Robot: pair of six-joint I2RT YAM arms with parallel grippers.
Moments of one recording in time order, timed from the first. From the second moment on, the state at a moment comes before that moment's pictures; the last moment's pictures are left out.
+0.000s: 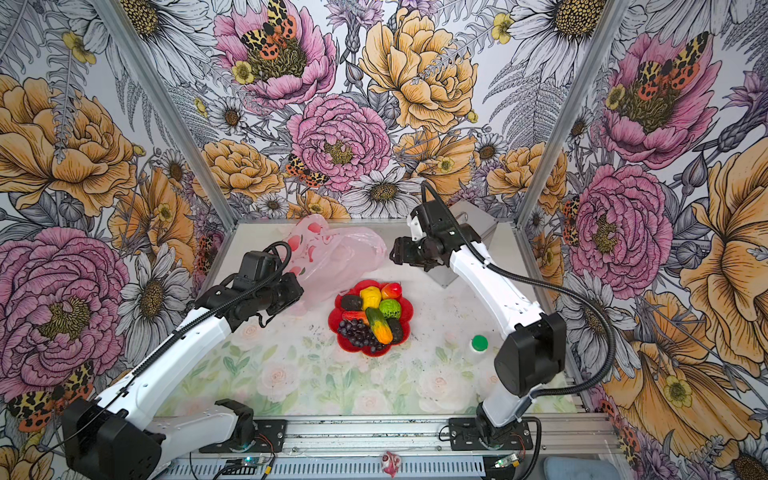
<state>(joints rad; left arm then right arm) -0.37 1.17 1.01 -0.67 0.04 -0.85 0.40 1.58 1.58 -0.94 -0.29 0.40</state>
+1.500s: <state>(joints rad) -0.34 1.18 1.03 -0.66 0.05 -0.82 0.73 1.86 1.51 -1.12 -0.18 0.28</state>
